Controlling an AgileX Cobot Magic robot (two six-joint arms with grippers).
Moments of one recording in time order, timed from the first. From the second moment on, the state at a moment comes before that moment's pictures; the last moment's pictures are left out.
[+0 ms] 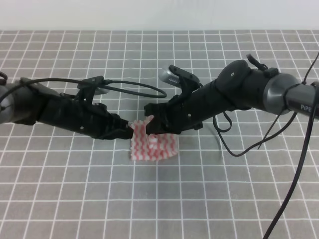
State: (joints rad) left arm -0.18 2.00 -1.24 -1.12 0.76 1.04; right arm 0.50 2.12 -1.57 0.96 0.71 -0.35
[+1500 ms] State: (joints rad) left arm -0.18 2.00 -1.24 -1.12 0.75 1.03; right arm 0.51 2.19 -1.58 1.02 0.69 -0.35
